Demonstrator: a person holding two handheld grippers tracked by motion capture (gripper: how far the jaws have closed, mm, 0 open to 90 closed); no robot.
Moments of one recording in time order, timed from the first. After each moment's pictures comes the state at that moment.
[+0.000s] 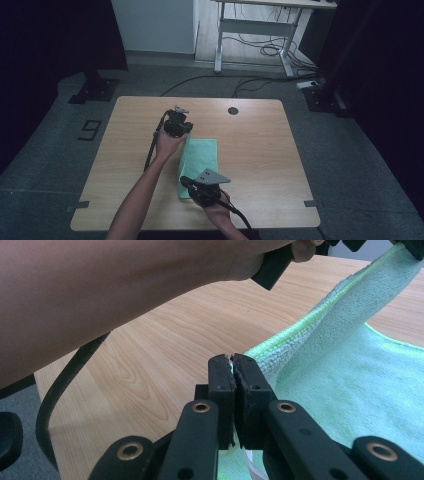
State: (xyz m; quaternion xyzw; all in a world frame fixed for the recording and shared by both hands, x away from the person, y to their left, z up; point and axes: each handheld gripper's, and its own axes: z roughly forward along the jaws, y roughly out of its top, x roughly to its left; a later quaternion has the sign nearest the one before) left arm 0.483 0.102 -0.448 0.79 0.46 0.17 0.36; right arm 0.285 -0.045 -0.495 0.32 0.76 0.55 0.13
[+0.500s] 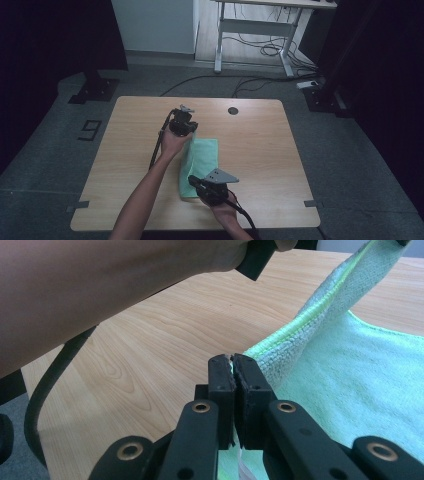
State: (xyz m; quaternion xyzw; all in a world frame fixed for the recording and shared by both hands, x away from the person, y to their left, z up) left arm 0.487 0.086 -0.448 0.80 0.45 0.17 0.36; right arm 0.288 -0.067 -0.499 0.34 0.75 0.55 0.13
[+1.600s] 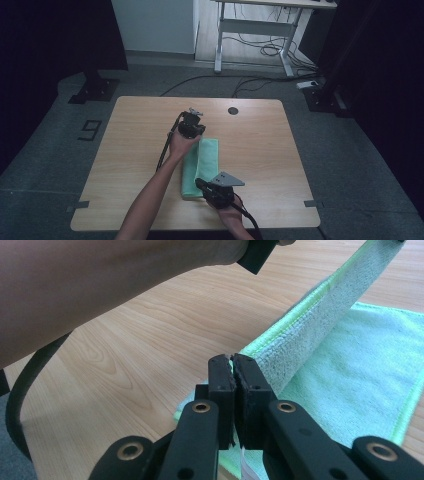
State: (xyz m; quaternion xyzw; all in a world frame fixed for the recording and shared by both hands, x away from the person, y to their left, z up) left arm 0.495 0.060 -0.466 0.81 0.44 0.15 0.36; right arm 0.284 -0.084 -0.512 0.36 0.75 0.53 0.14
